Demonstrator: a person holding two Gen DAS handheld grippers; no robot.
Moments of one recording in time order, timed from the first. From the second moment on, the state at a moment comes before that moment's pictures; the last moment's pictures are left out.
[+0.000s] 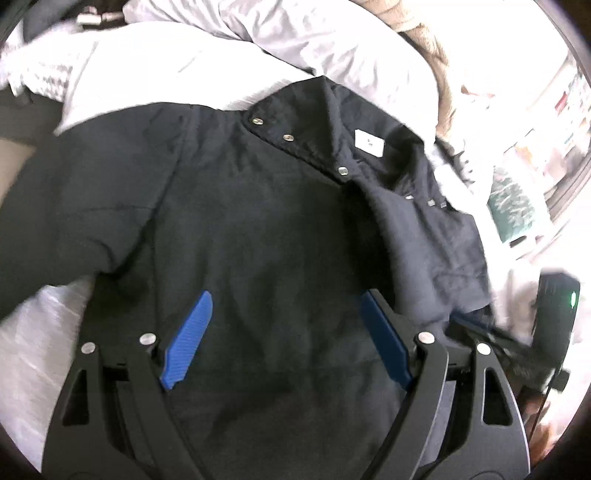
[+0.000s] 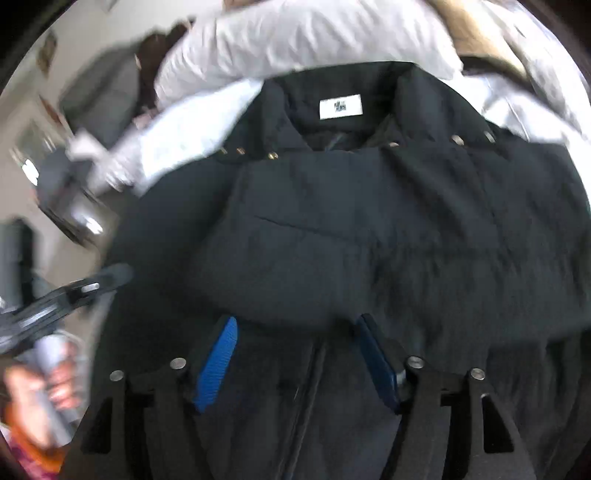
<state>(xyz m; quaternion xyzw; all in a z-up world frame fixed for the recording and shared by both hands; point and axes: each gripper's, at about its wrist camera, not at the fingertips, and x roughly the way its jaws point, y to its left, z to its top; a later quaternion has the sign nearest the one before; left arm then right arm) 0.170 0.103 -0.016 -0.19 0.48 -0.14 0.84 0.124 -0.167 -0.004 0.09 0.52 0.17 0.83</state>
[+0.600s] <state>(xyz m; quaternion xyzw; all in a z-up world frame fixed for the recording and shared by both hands) 0.235 -0.017 -0.011 -0.06 0.42 -0.08 0.90 0.092 -0.308 0.025 0.14 0.47 -0.05 0.87</state>
